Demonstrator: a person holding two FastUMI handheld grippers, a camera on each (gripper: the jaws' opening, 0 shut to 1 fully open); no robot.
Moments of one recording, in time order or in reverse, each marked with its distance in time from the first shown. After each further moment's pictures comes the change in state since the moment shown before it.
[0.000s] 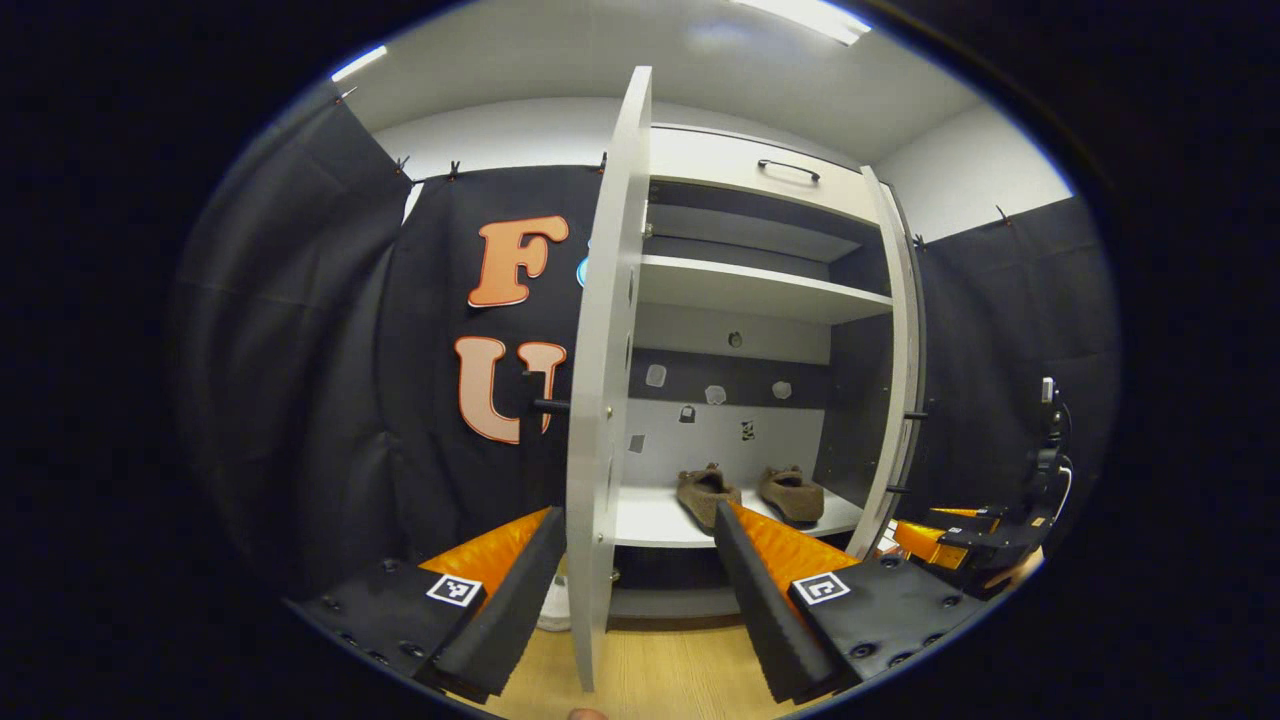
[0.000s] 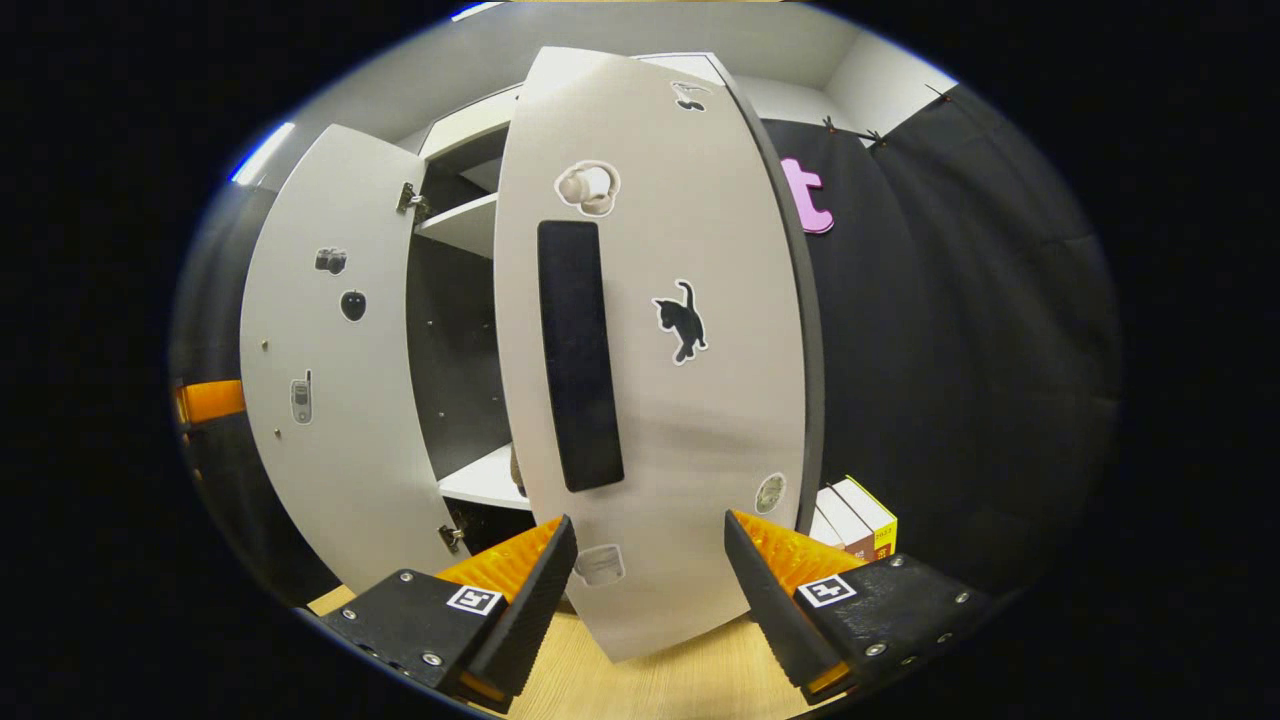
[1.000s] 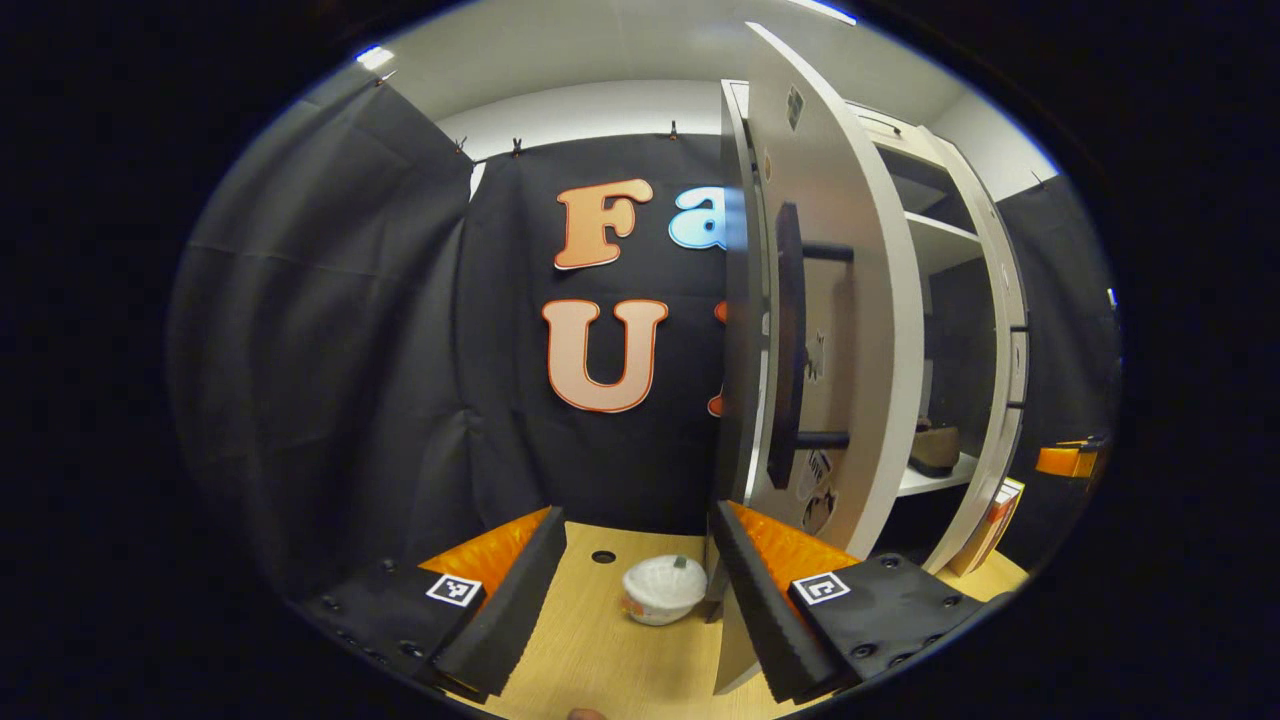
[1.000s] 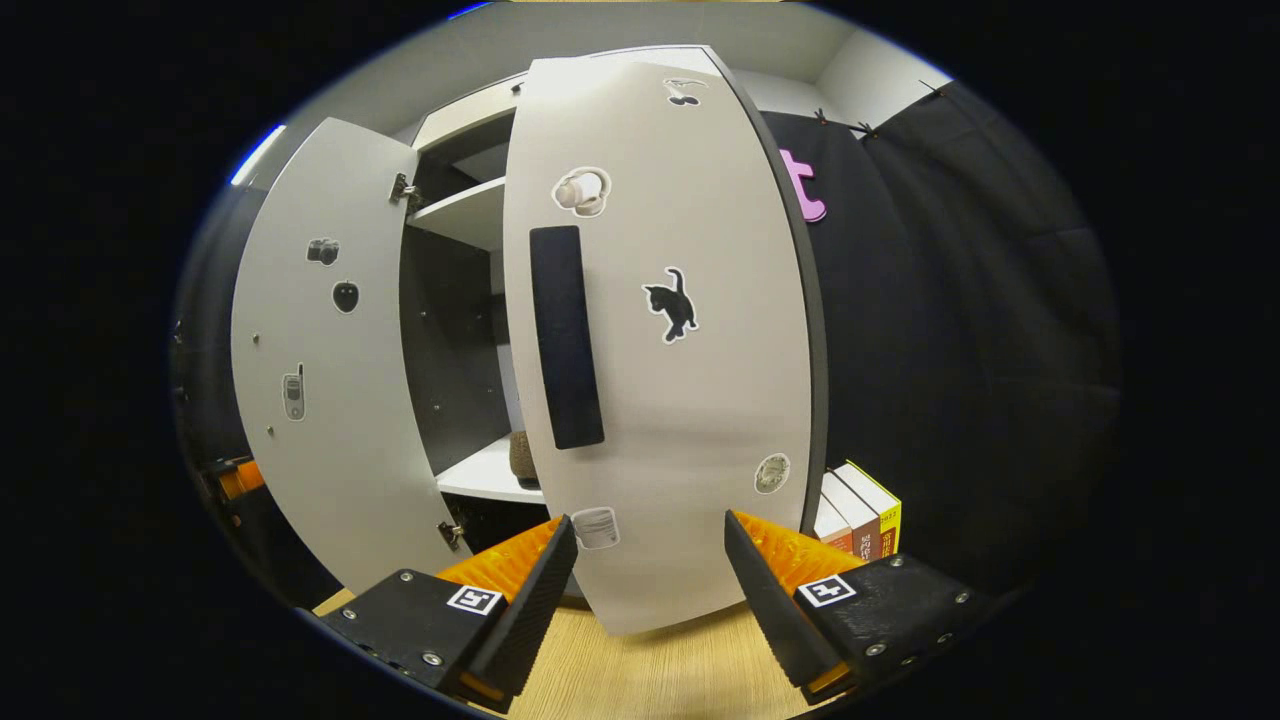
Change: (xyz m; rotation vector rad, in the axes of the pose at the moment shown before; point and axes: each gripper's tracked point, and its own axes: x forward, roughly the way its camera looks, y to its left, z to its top) left arm 0.048 0.130 -0.094 0.051 0.073 0.175; right arm -0.011 -0.005 -0.013 0.019 0.022 -0.052
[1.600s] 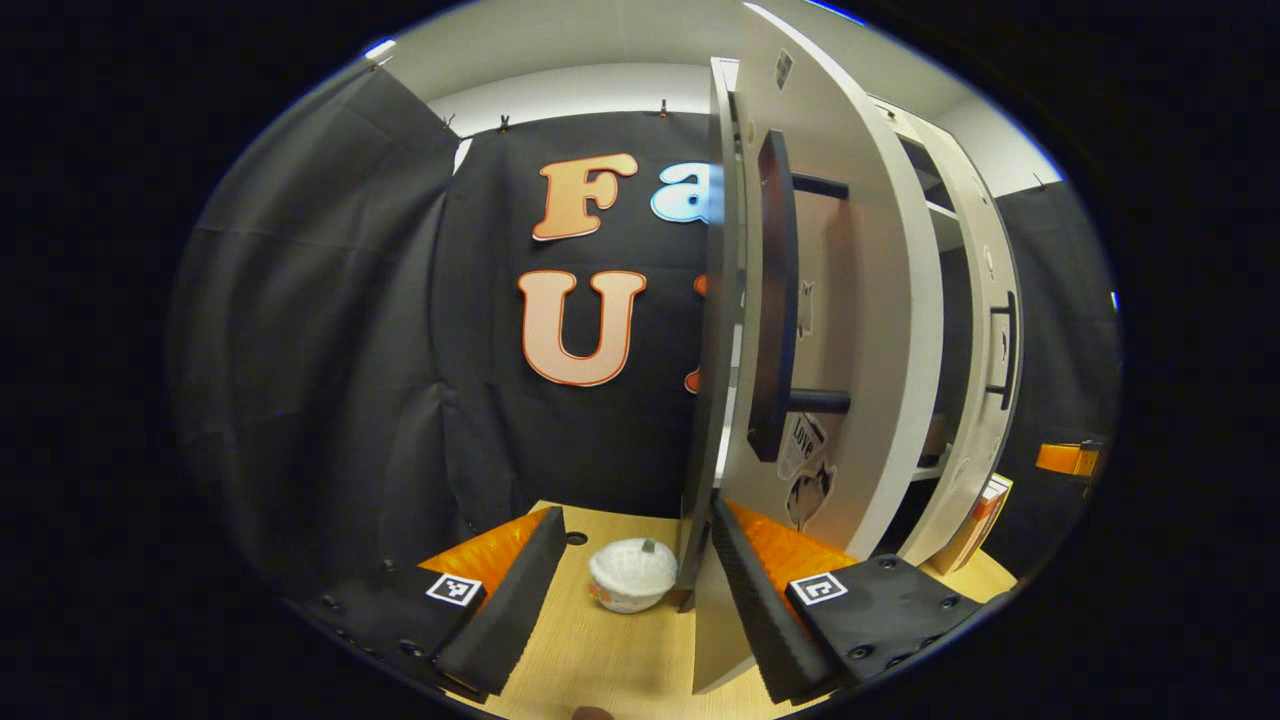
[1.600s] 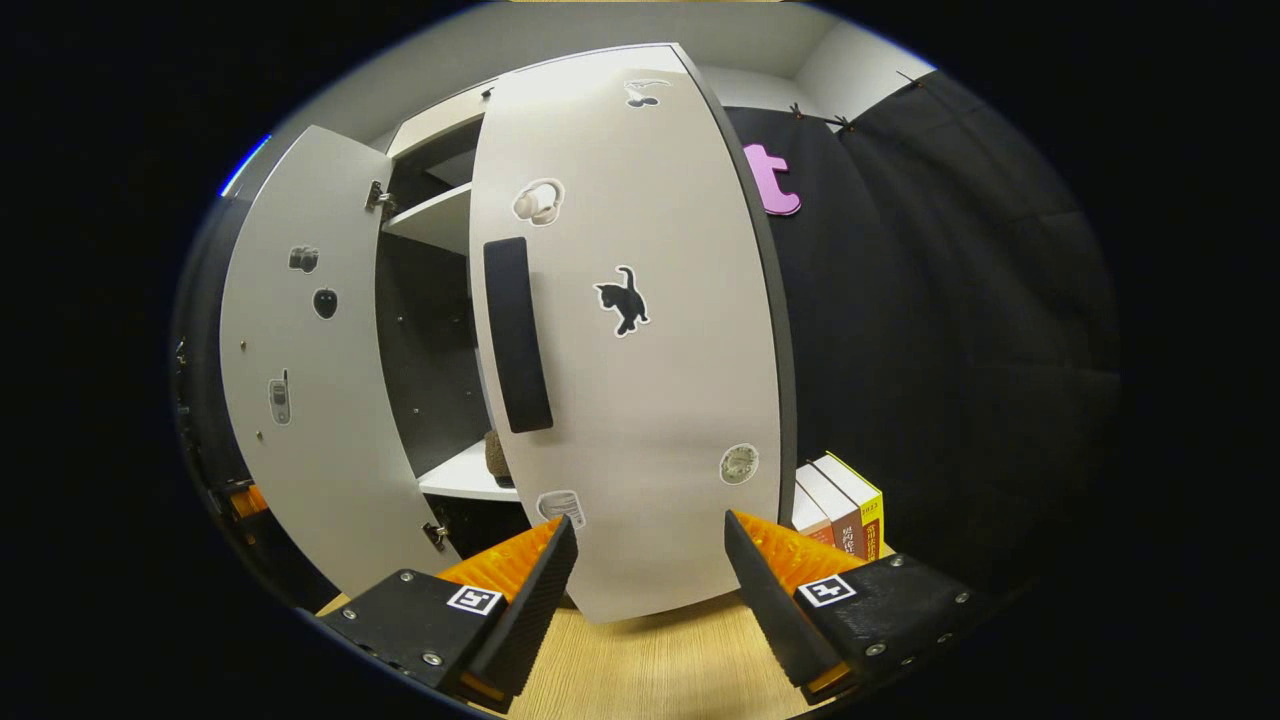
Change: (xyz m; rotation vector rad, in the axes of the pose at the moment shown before) left arm 0.009 -0.040 -0.016 -0.009 0.038 -0.056; right arm -0.007 -0.029 -0.007 0.026 0.004 -0.052
